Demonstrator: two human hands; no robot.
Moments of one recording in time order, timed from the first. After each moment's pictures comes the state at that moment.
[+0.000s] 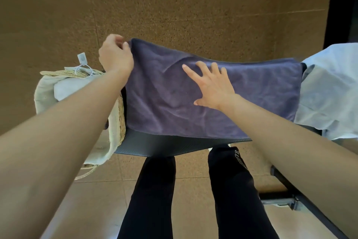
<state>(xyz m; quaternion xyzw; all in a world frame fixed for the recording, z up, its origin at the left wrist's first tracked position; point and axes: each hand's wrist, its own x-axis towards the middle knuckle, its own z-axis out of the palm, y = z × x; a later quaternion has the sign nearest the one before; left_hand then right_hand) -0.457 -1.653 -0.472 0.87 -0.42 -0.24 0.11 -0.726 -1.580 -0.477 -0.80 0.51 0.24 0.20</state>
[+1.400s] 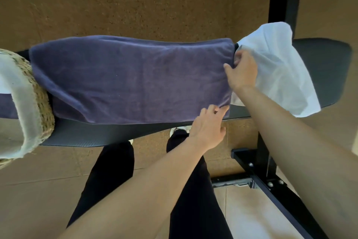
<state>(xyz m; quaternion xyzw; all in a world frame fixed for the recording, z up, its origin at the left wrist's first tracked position) -0.844 -1.422 -0.452 0.51 -0.66 -0.54 -0.10 -0.978 -1.543 -0.486 -0.45 0.84 -0.03 0.30</state>
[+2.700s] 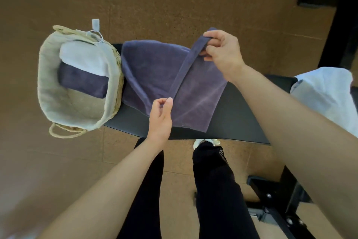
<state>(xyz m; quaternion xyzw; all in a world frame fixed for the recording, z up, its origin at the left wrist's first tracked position) -0.582 -1.439 -0.406 0.78 -0.10 -0.56 0.27 -0.726 -1.639 -0.431 -0.43 0.64 -0.19 0.60</state>
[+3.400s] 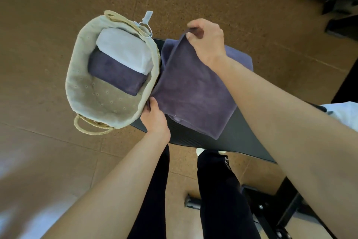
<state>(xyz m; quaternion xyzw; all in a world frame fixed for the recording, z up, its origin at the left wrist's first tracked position) -0.486 -1.441 -0.459 0.75 0.23 -0.40 0.47 -0.547 -1.657 -0.463 -0.65 0.59 -0.08 0.47</state>
